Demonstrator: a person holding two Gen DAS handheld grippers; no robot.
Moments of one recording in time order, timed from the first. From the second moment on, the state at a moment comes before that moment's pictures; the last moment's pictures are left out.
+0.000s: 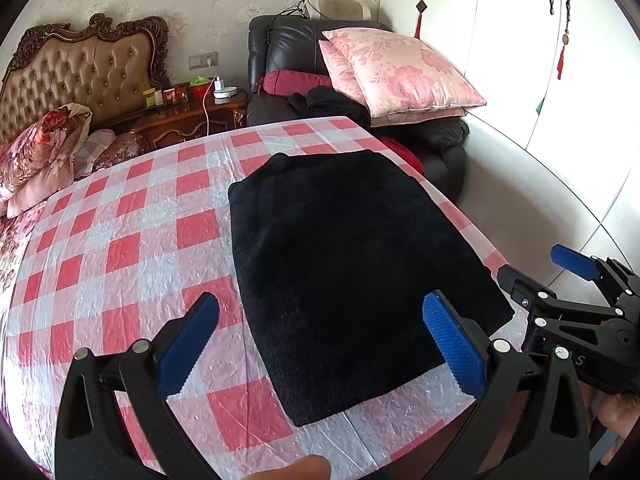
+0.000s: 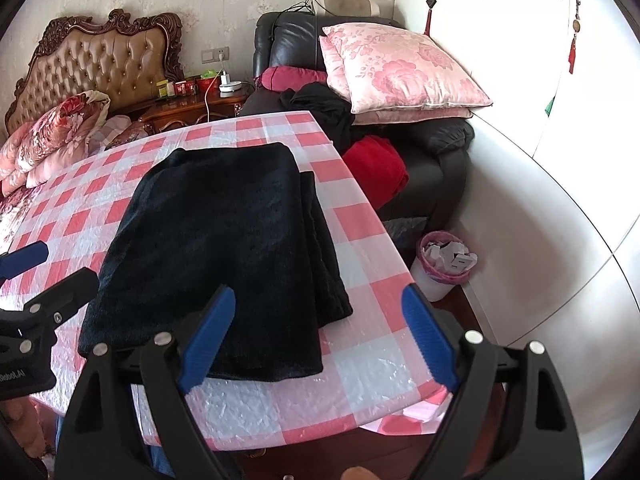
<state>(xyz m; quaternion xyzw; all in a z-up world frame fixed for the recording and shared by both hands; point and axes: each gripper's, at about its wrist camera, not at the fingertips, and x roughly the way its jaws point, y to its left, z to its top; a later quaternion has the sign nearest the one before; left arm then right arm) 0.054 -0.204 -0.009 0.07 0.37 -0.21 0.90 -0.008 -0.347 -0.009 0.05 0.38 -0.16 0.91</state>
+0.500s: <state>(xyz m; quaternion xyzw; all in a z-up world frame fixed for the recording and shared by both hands) 0.072 -0.199 -0.041 0.06 0.41 -0.20 0.89 0.014 -0.358 -0.049 0.04 0.42 -0.16 0.89</state>
